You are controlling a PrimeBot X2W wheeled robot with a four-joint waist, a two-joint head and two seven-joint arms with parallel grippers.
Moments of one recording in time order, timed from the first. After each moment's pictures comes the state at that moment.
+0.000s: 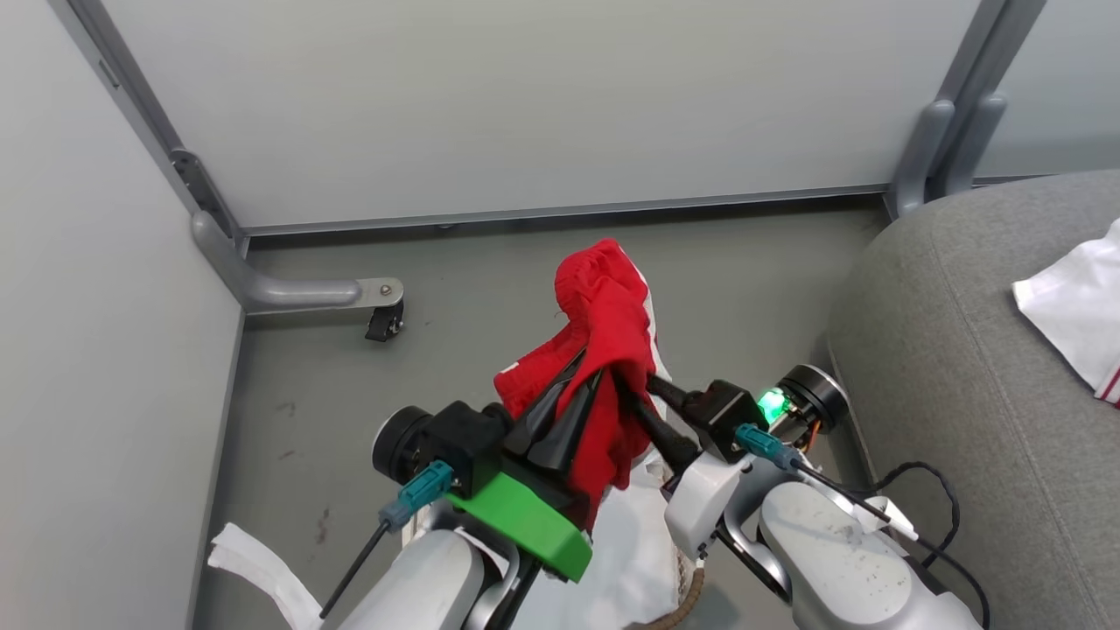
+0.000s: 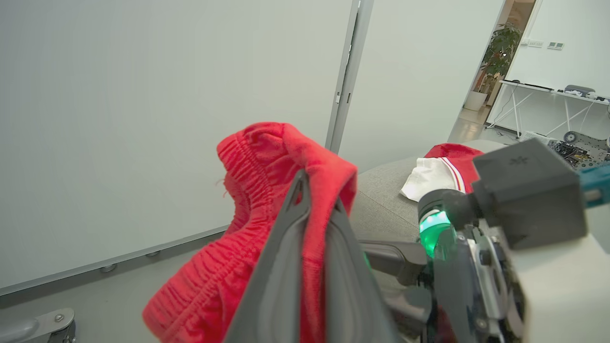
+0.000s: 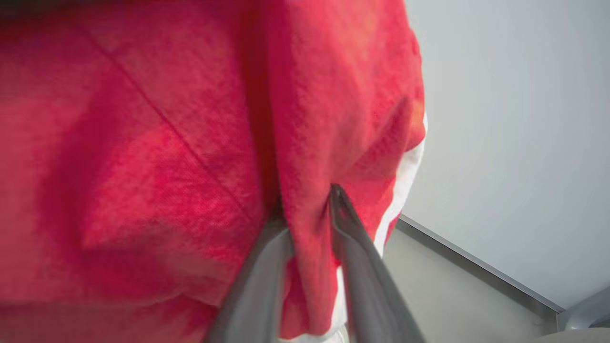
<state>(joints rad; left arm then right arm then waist) -0.33 0.07 -0.66 0.26 -0.45 -0.13 -0.26 -0.48 -0.05 0.56 0.57 0.09 0.13 -0.26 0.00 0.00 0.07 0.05</state>
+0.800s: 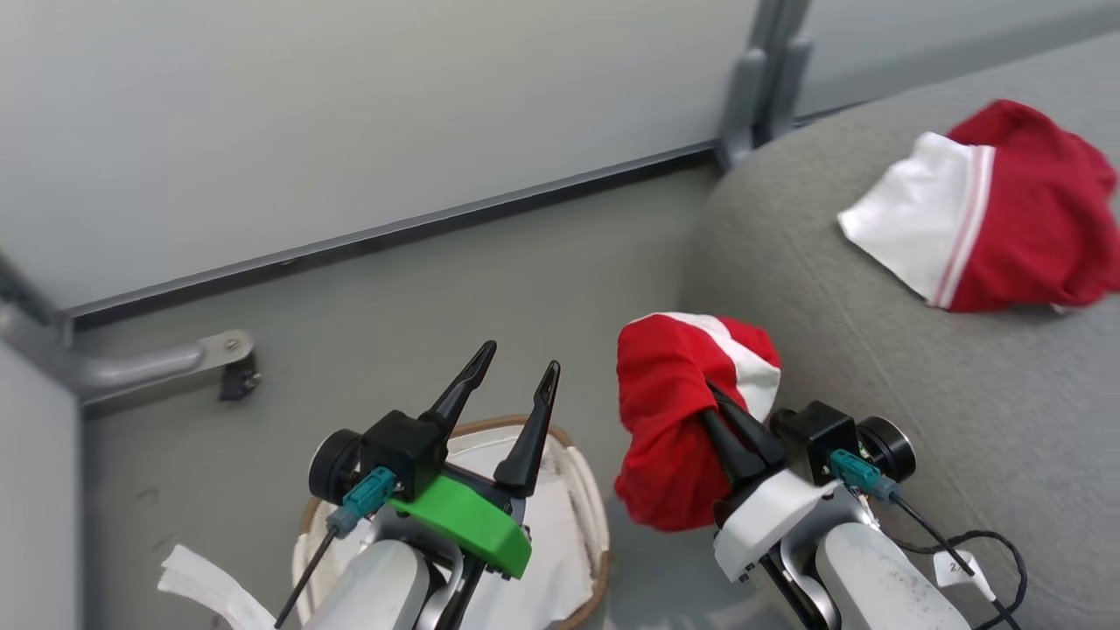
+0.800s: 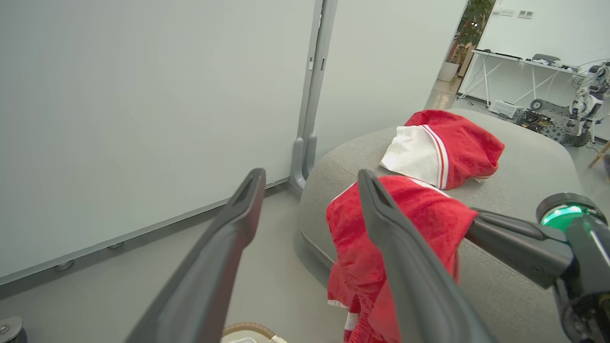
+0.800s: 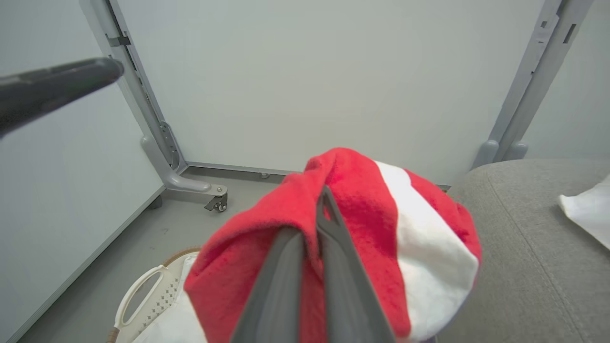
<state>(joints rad) -0.29 0.10 -0.55 0.31 -0.42 -0.13 -0.26 -0.30 -0.05 0.37 0.41 0.18 0.13 -0.26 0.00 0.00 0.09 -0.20</state>
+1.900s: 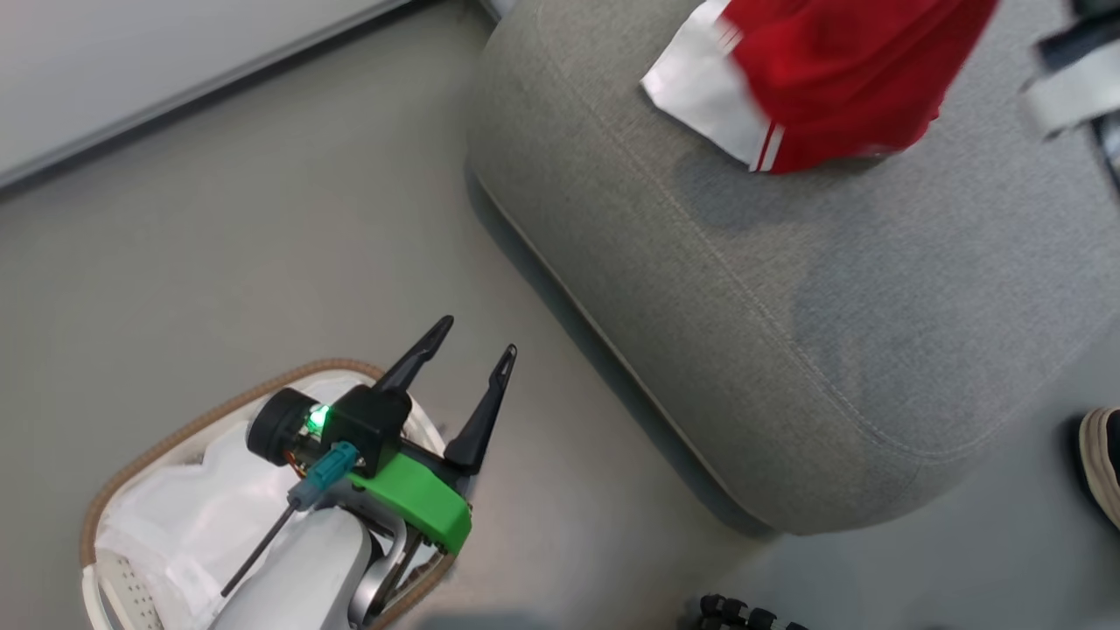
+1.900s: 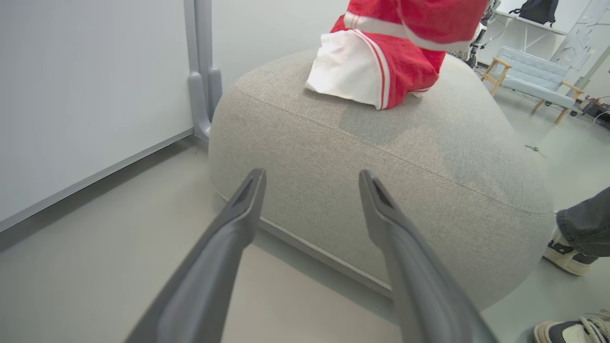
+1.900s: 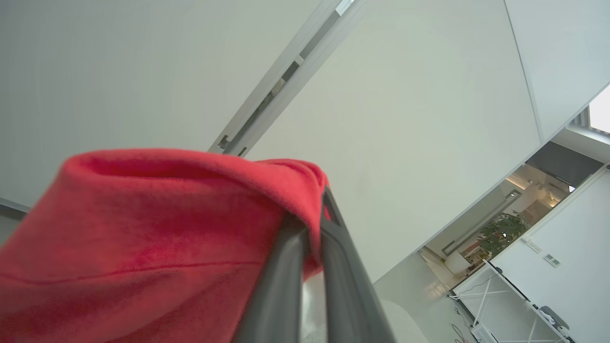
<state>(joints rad) -0.38 0.25 -0.62 0.32 -0.39 -0.13 -0.26 -0.91 -0.42 0.14 0.36 -0.07 0.13 -0.26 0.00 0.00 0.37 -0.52</state>
